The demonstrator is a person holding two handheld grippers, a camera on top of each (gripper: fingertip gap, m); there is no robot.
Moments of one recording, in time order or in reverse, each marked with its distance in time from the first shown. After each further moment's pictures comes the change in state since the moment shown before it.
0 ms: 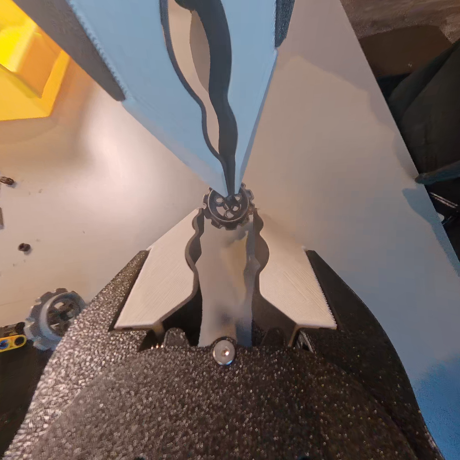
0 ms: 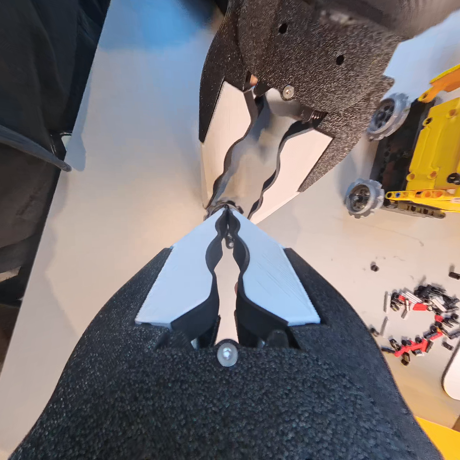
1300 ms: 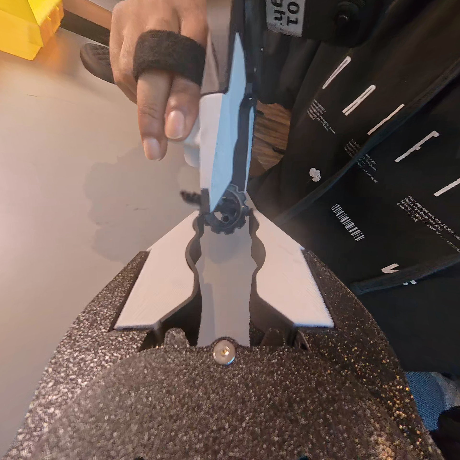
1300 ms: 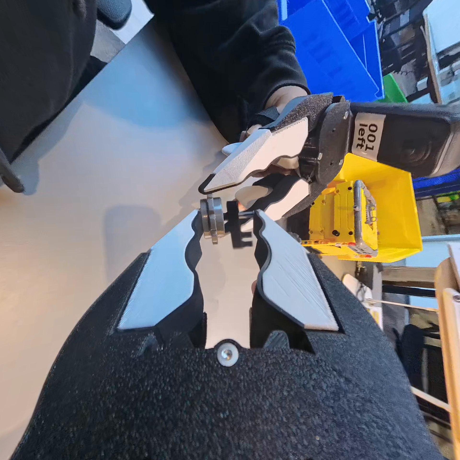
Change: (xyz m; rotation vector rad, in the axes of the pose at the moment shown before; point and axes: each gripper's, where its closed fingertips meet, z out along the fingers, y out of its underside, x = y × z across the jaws) left arm 0.041 -0.047 -0.047 0.318 0.524 -0.304; right arm -0.018 -0.033 -0.016 0.283 0.465 -0.335
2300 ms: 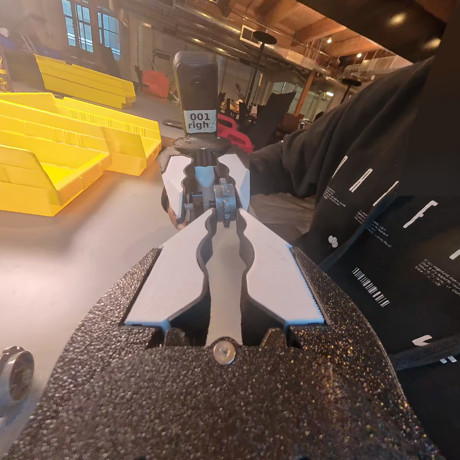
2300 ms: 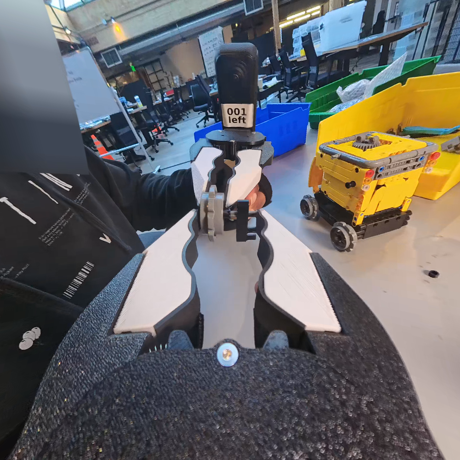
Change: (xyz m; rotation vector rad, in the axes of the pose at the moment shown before) left arm -0.003 -0.063 -0.031 0.345 -0.222 0.136; right arm 0.054 -0.003 -0.032 0.594 -0.009 1.010
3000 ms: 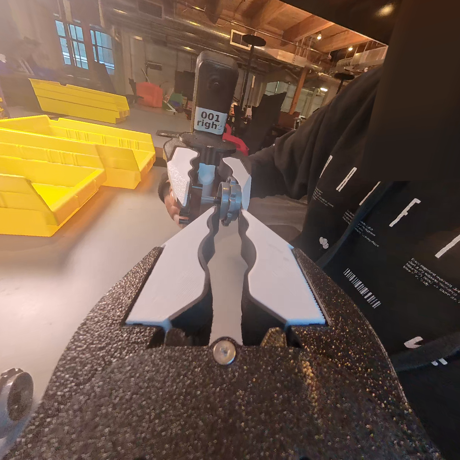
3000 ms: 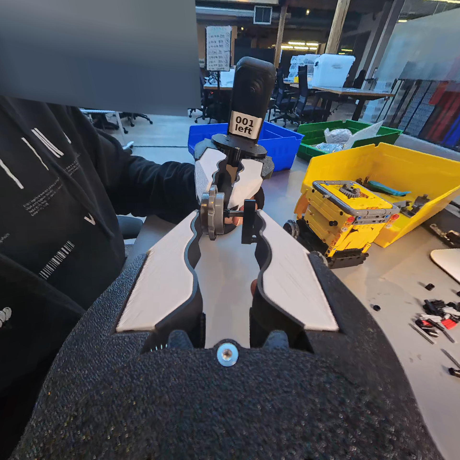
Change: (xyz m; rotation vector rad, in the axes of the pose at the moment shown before) left arm 0.018 -0.009 0.002 0.009 0.016 0.081; right arm -0.019 -0.015 -0.002 -0.003 0.049 -0.293
